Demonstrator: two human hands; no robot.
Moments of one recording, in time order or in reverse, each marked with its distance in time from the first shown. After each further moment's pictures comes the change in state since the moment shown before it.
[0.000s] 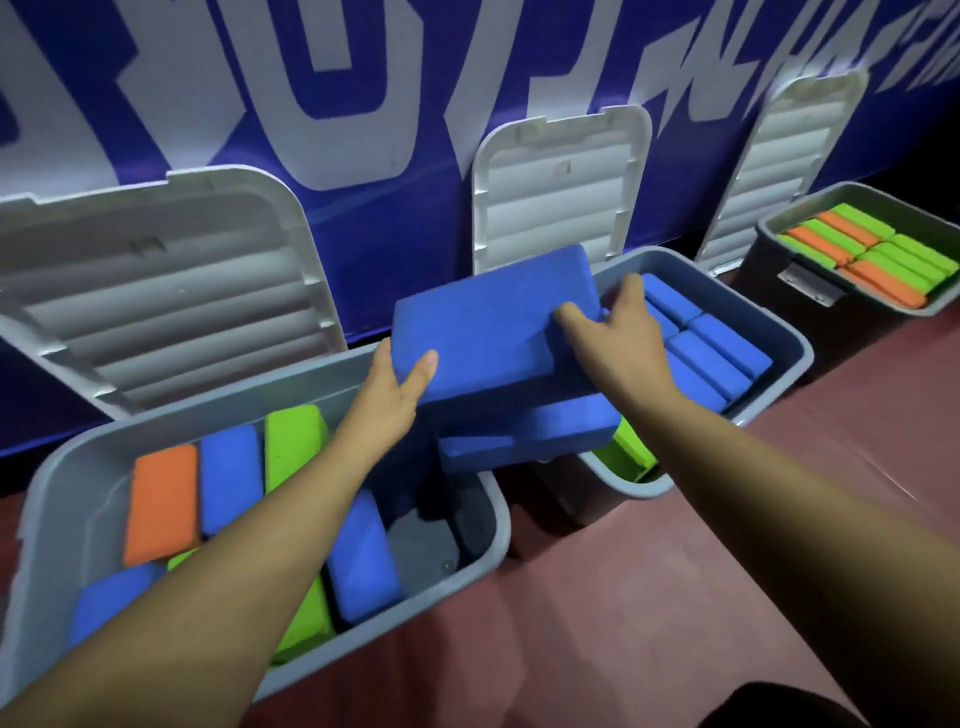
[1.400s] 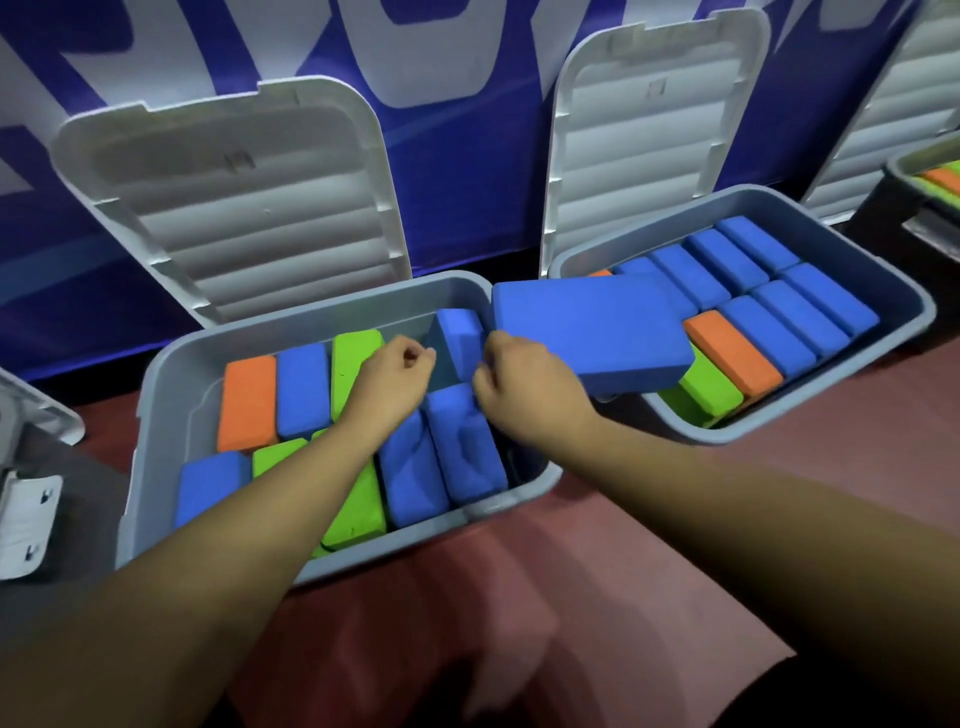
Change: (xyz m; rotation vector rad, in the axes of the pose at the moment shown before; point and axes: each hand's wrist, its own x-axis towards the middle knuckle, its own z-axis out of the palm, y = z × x) left_hand -0.045 -0.068 -0.033 0.363 0.186 -0.121; right_hand -0.090 0.023 0.112 -0.477 -0.422 -0.484
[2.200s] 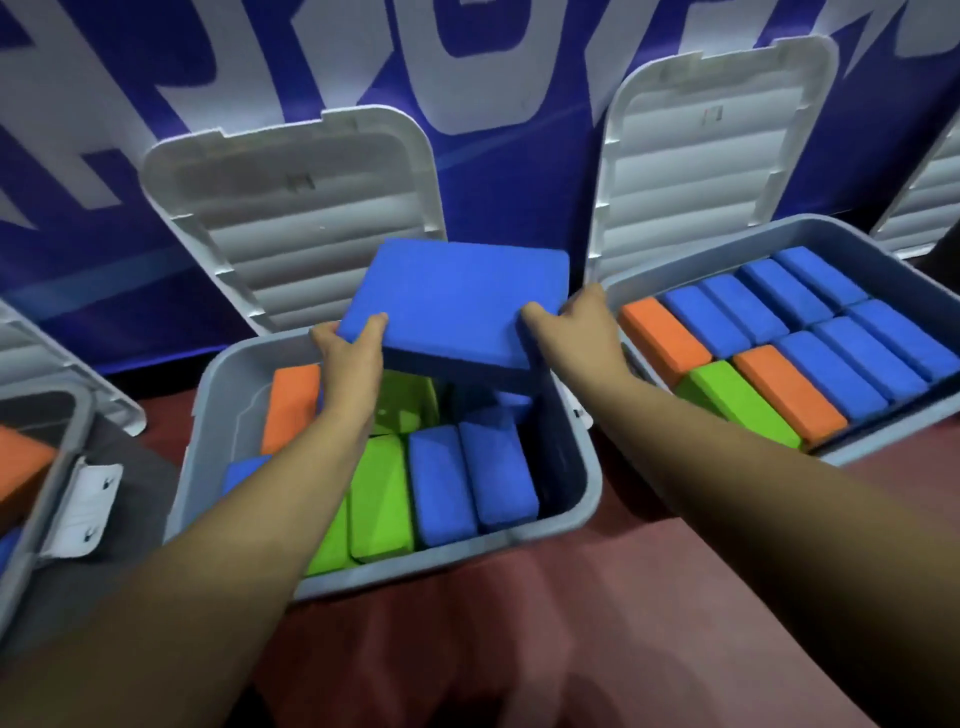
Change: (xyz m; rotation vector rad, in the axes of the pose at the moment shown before) left_hand 0.028 -0.016 -0.046 -0.651 0.458 -0.298; right_hand 0.062 0.001 -0.022 0.682 0.217 0.349
